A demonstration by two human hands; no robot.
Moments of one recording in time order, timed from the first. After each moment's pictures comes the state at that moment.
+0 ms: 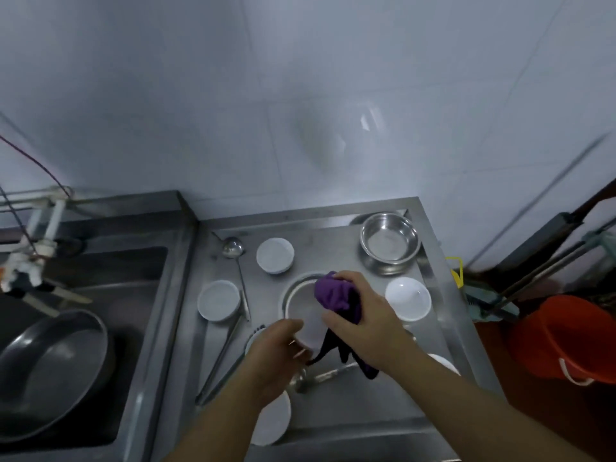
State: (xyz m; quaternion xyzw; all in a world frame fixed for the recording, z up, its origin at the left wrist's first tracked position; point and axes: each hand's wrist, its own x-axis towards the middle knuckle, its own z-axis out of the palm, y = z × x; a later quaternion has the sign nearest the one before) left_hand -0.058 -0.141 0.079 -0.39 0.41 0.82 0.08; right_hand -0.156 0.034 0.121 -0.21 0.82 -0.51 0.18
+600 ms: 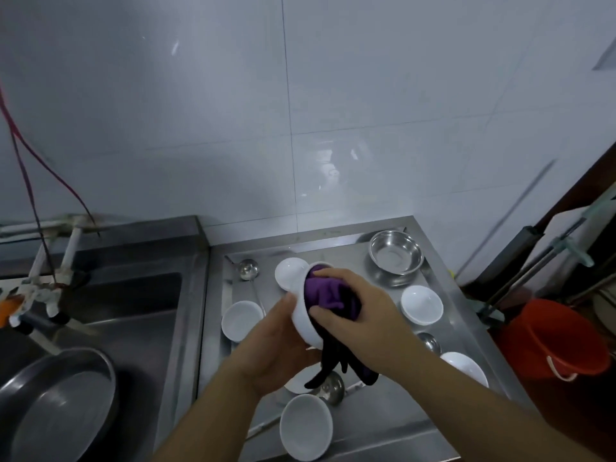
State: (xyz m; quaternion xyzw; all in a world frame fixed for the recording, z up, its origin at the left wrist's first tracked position) left_hand -0.010 -0.241 0.171 -0.11 0.41 0.89 0.19; right_hand -0.068 -0.062 0.214 -0.25 0.81 -0.52 0.09
